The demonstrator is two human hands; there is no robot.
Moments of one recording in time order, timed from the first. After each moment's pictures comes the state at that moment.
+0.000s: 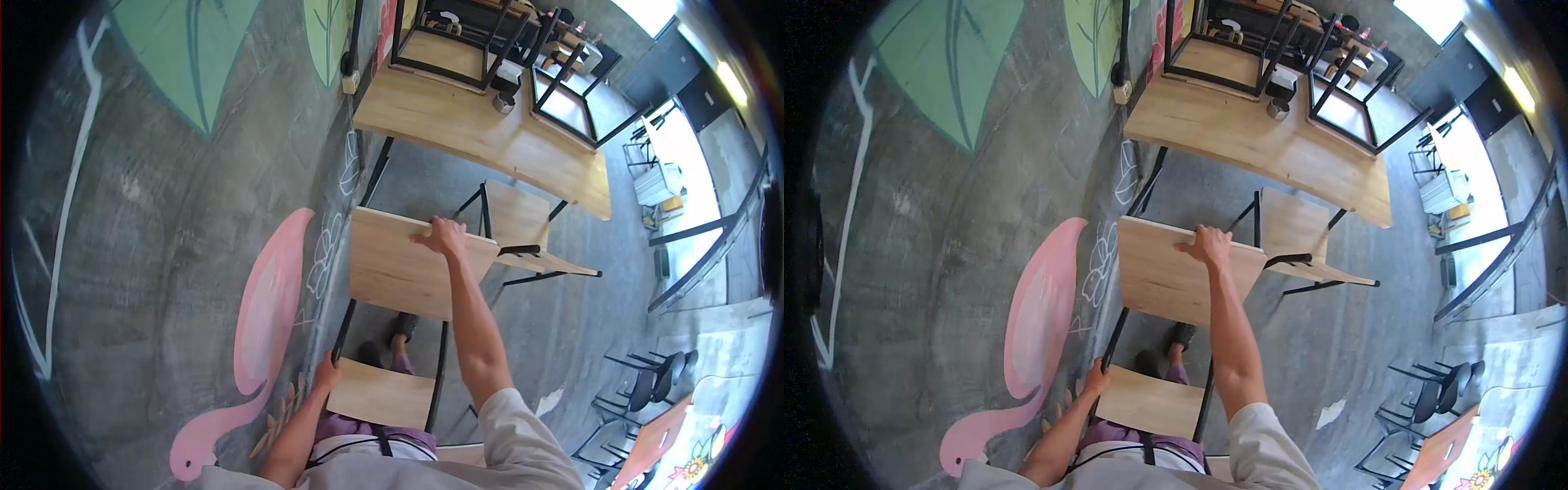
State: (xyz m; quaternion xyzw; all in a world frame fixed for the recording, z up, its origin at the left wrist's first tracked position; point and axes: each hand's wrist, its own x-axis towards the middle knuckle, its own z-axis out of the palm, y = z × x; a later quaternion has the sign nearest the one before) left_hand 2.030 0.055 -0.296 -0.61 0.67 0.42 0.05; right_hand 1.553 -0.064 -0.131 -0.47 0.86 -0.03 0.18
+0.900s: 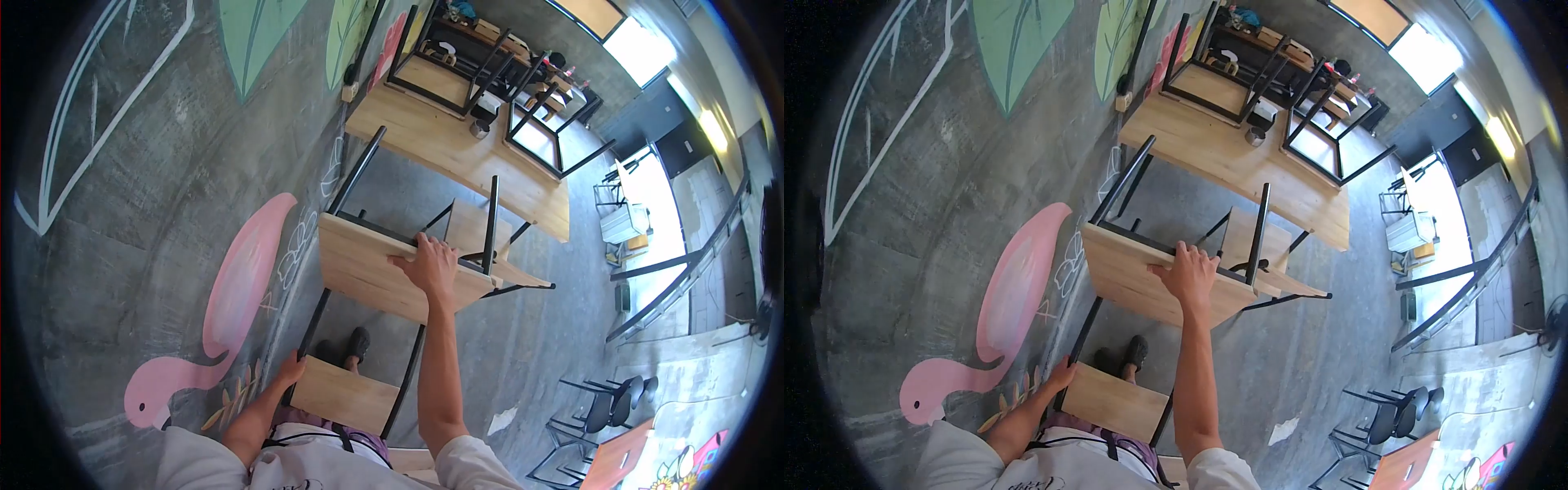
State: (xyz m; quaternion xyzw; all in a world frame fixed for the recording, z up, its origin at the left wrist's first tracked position) left_hand 2.065 0.112 -0.292 -0.56 0.67 0.48 0.00; right_hand 1.650 0.057 0.035 -0.50 0.86 -0.10 0.00
